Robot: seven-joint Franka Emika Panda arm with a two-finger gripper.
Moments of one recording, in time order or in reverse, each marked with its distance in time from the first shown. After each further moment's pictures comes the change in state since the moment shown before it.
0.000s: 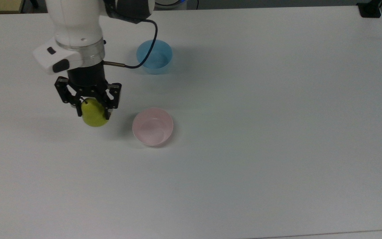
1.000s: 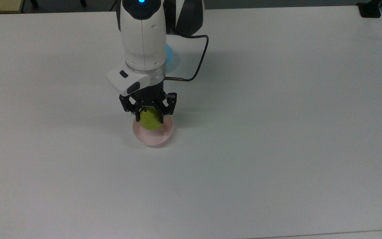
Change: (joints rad) arm 0.156 0.035 0.000 -0.102 -0.017 0.019 0.149
